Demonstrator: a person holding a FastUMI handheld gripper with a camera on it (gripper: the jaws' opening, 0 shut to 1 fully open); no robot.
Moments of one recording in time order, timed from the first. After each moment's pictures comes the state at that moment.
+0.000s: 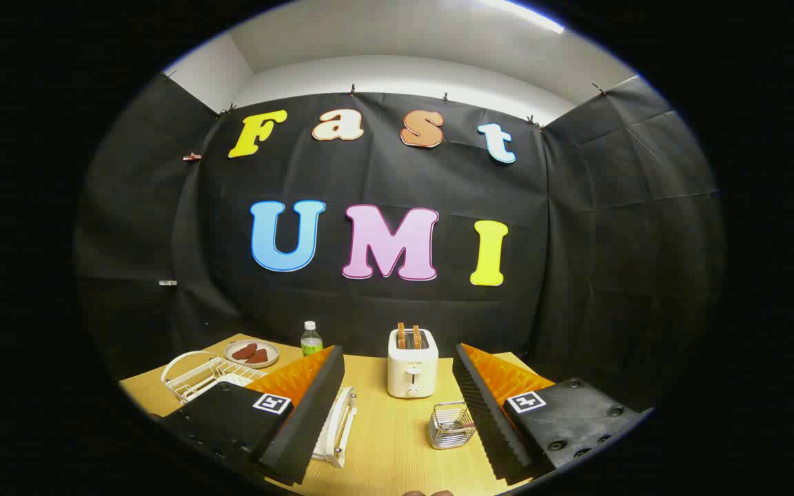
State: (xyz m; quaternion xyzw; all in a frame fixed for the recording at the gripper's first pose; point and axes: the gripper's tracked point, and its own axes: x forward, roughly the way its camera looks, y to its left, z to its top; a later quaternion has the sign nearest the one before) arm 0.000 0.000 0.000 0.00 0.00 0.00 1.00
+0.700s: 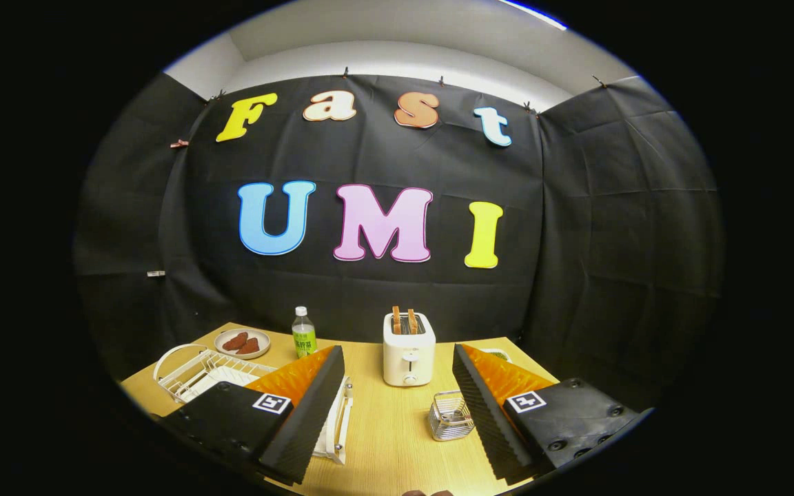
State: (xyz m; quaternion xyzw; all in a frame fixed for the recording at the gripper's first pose) arm 0.016 0.009 -0.019 0.00 0.04 -0.02 1.00
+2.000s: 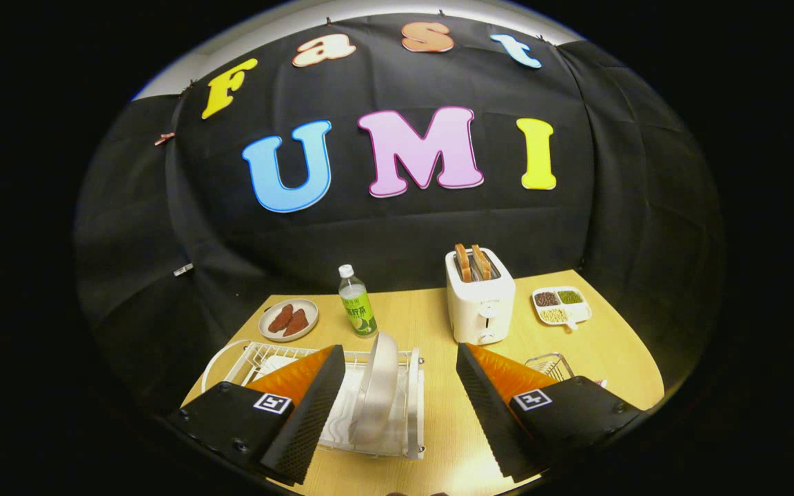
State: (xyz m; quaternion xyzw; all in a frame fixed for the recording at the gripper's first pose) arm 0.108 0.093 -0.080 0.08 0.24 0.04 0.97
